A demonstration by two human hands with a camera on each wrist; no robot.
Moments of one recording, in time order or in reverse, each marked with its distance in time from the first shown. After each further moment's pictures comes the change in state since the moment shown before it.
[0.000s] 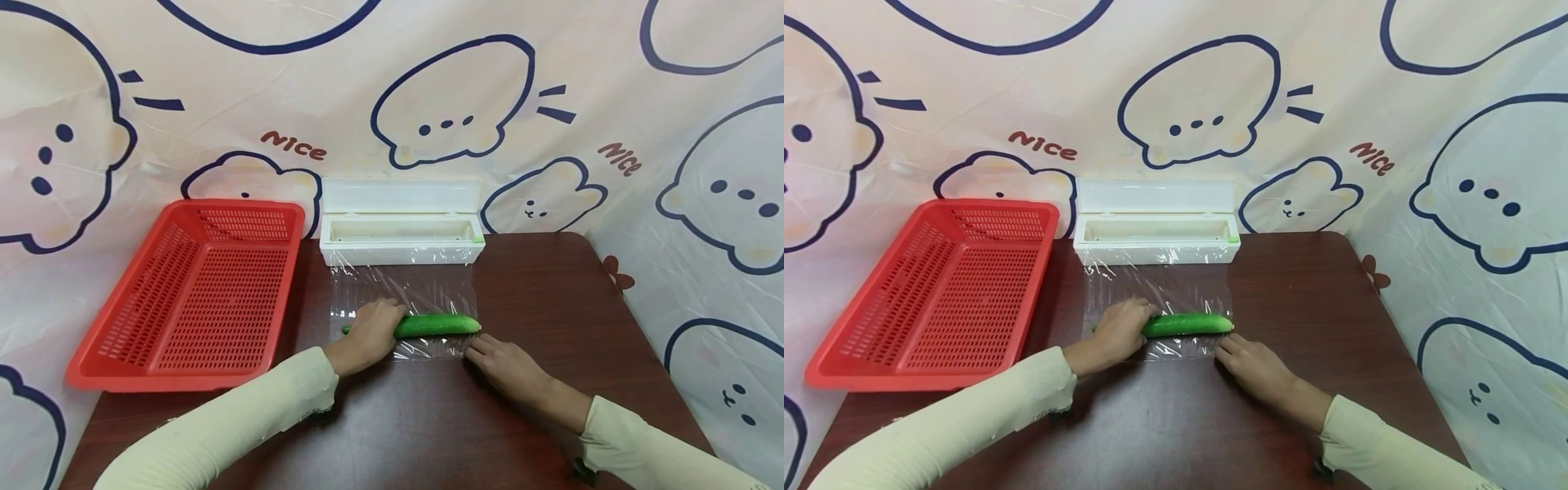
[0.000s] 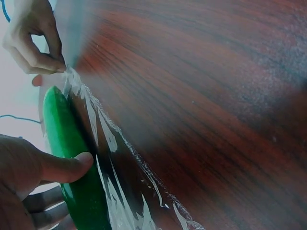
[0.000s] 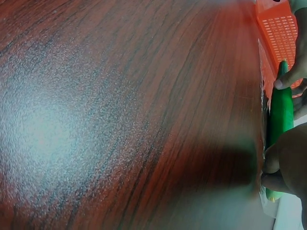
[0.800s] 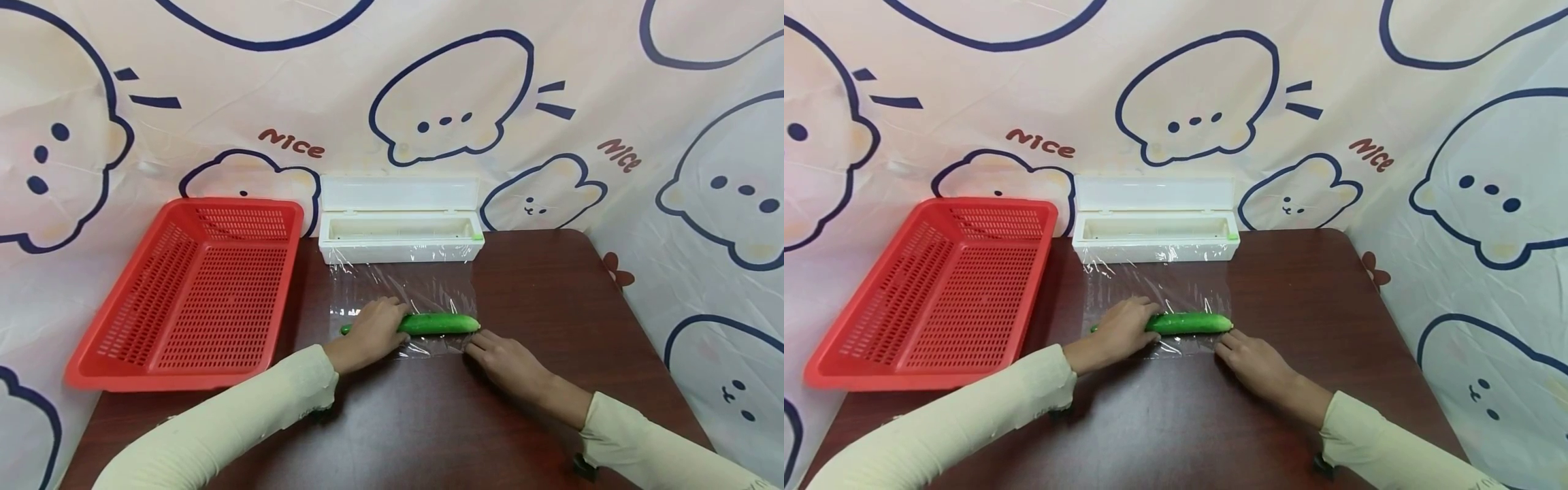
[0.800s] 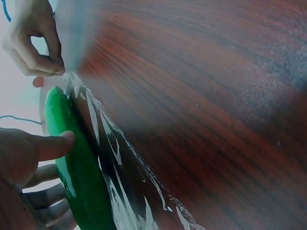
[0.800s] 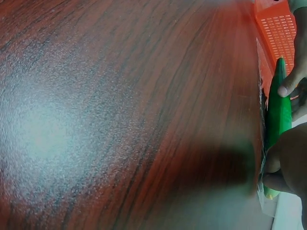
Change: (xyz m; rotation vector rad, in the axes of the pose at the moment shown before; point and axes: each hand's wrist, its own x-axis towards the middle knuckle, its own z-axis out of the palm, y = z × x) left_hand 0.003 0.002 0.000 0.018 -0.056 0.037; right_hand 0.001 0.001 -0.002 0.029 -0.003 0.026
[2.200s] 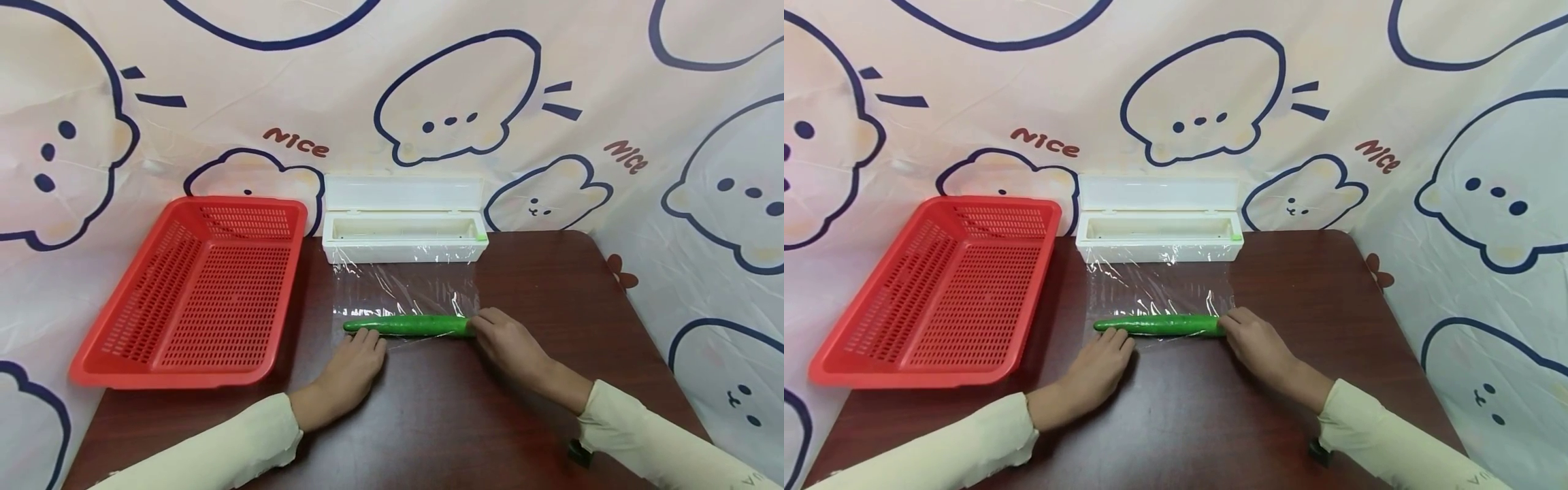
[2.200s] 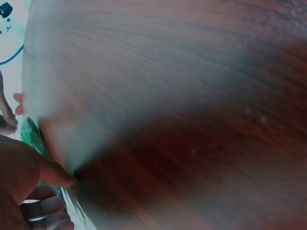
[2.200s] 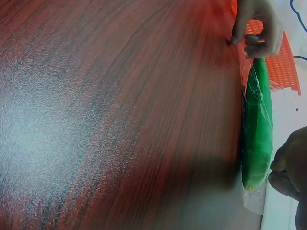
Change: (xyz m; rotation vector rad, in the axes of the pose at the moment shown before) left_hand -0.077 -0.006 0.022 0.423 0.198 0.129; right_hand 0.021 0.014 -0.008 0.185 0.066 0.259
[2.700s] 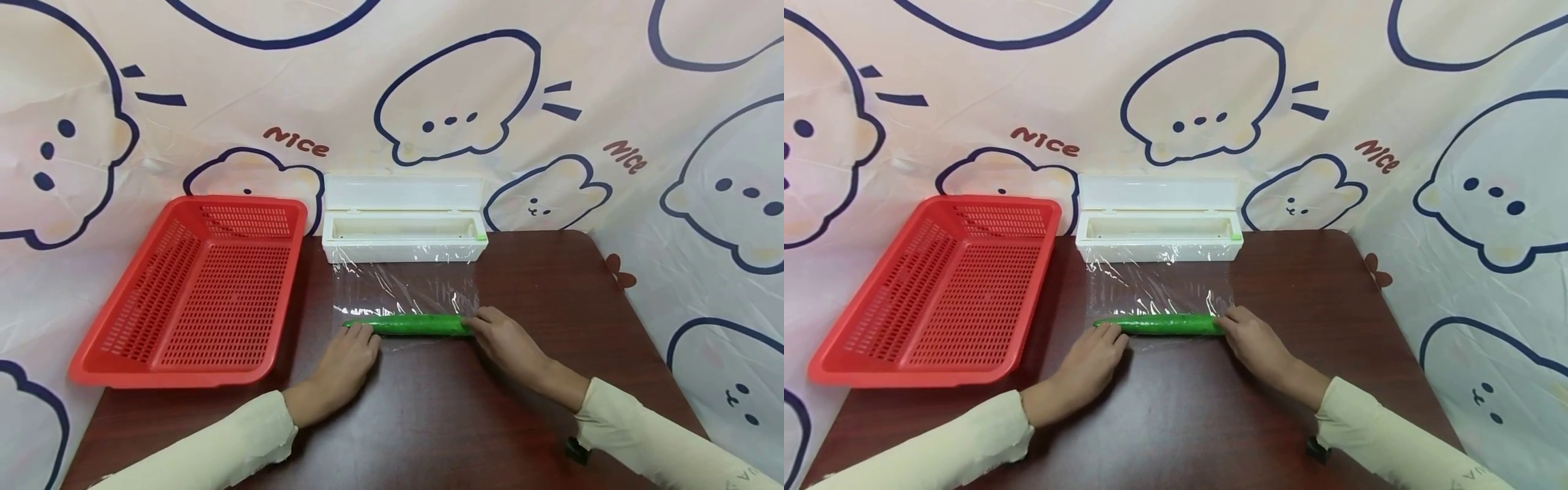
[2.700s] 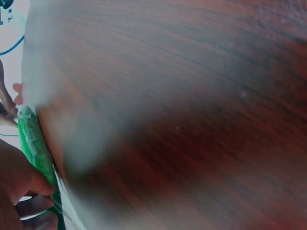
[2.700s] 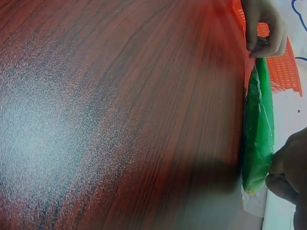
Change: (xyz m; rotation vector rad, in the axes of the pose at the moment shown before) left_hand -0.001 -0.012 0.003 0.024 0.059 -0.002; right_hand 0.004 -0.001 0.003 0.012 -0.022 0.020
